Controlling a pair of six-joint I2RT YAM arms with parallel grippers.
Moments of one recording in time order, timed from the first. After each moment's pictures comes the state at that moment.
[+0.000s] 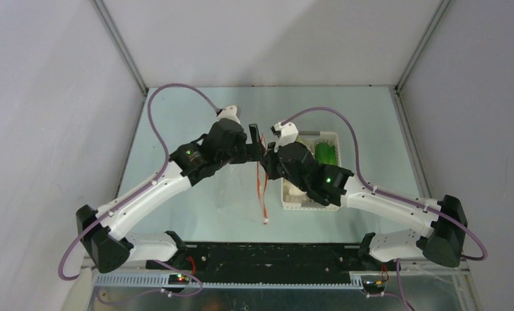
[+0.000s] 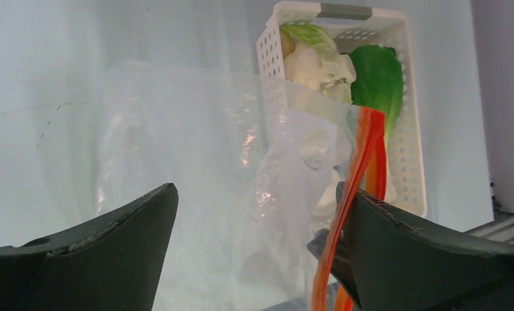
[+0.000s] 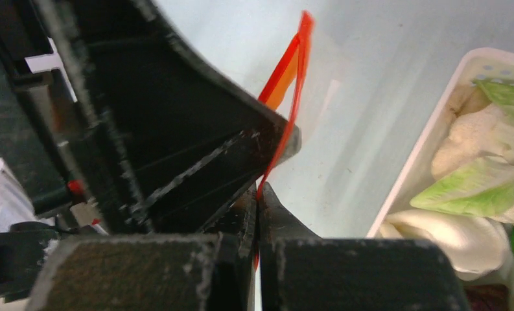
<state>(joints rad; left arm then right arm) -0.79 1.22 1.19 -0.59 -0.27 -0.68 1.06 1.28 1.08 -0.20 0.35 0.52</state>
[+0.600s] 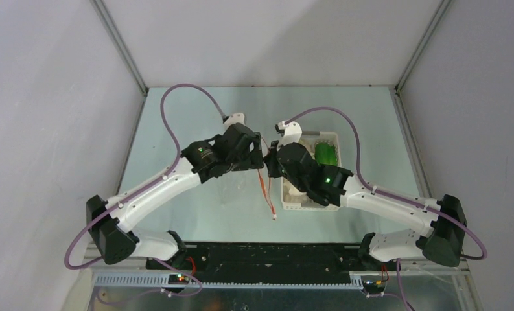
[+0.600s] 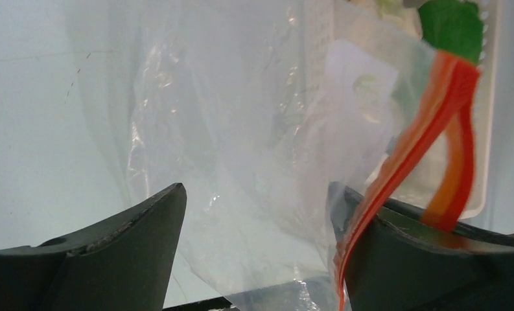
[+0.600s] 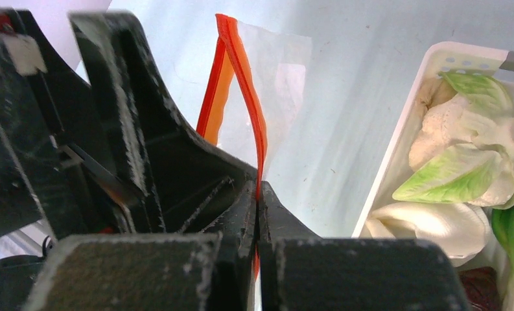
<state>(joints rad) -0.86 1.33 1.28 -0.79 -0.36 -0.74 1.07 1.29 1.09 -0.23 0.47 0.55</state>
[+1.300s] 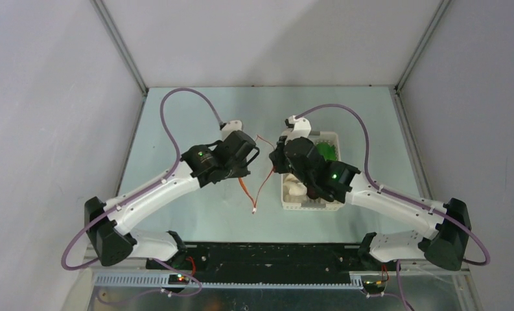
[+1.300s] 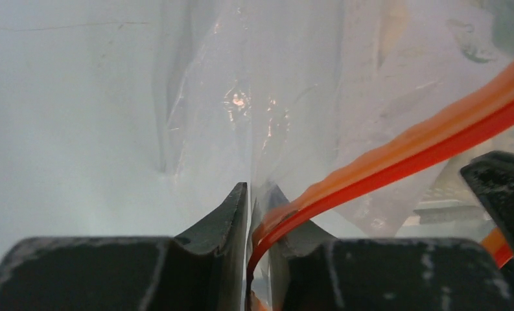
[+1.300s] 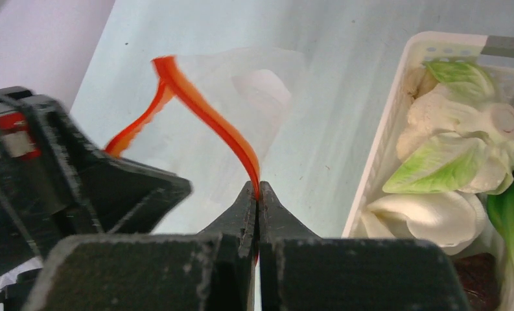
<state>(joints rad) -0.89 1.31 1.24 -0.87 -0.40 -0.79 1.02 1.26 1.10 -0.27 0.44 0.63</state>
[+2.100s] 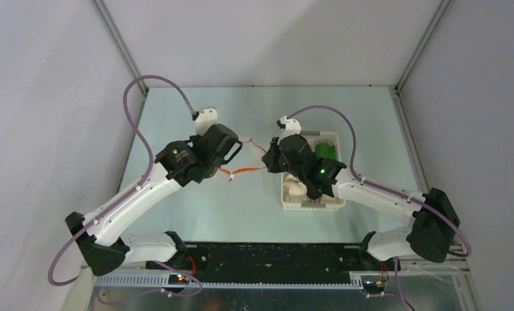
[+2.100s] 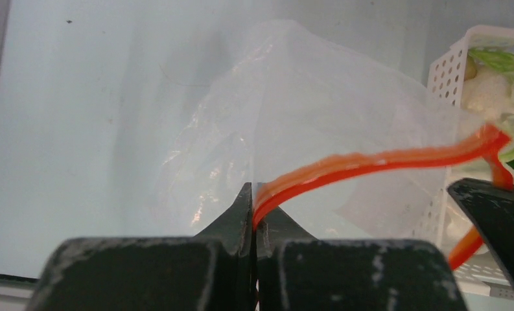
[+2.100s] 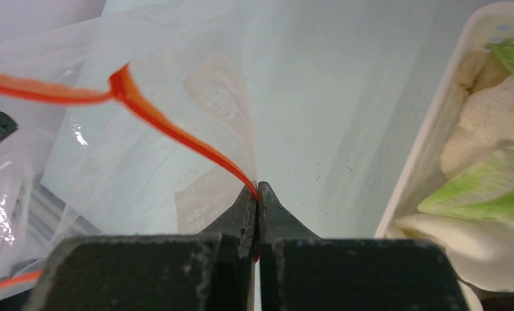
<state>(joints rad) -0.84 1.21 1.37 -1.10 -0.72 -0.74 0.93 1.35 1.04 -0.15 0.26 0.63</state>
